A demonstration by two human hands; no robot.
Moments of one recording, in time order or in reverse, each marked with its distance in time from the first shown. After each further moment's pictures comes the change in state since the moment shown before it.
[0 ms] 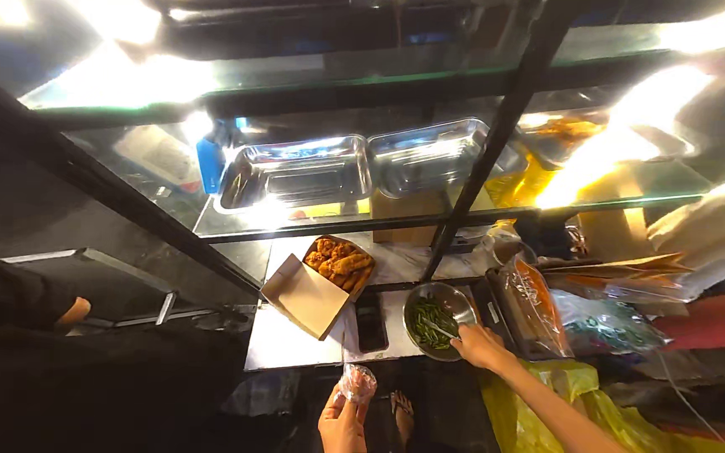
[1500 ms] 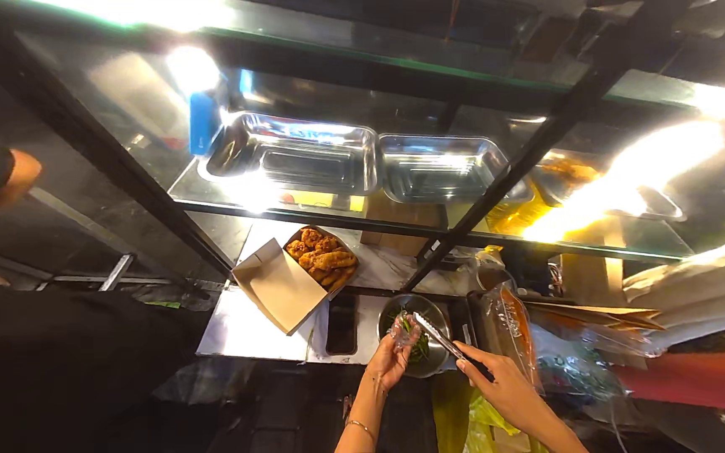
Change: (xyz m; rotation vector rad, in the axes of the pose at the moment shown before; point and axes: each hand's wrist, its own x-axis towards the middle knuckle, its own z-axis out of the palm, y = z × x) left_hand 0.086 -0.111 0.125 -0.481 -0.626 -0.631; right_hand -0.061 0.071 -0.010 0.300 0.386 -0.445
